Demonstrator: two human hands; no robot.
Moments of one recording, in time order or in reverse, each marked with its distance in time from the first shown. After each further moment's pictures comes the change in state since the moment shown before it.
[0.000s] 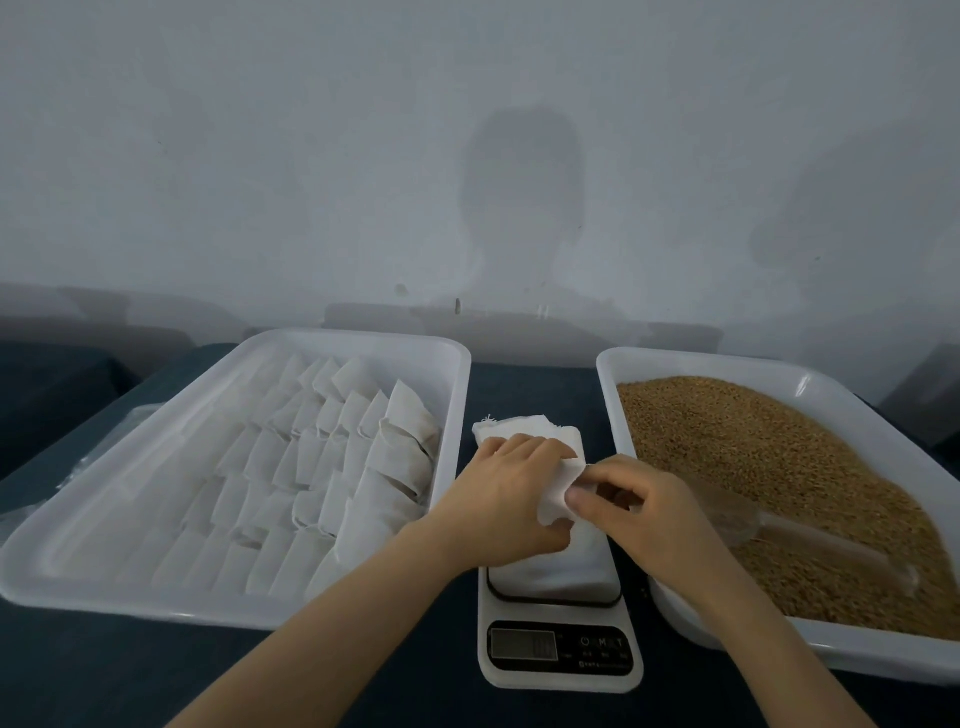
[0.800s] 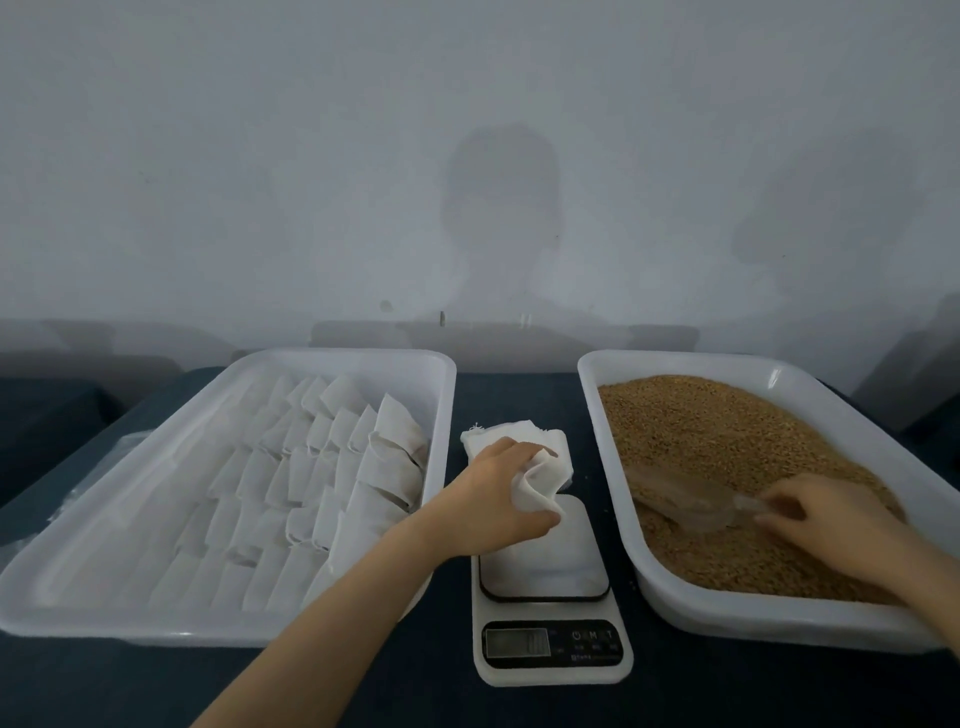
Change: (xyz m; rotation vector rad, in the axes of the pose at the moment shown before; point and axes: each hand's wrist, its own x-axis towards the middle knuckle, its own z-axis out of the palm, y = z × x) left_hand 0.002 -0.009 -0.005 -0.388 -0.224 -0.311; right_hand -0.030 0.099 -0.137 -0.941 -0.179 0.405
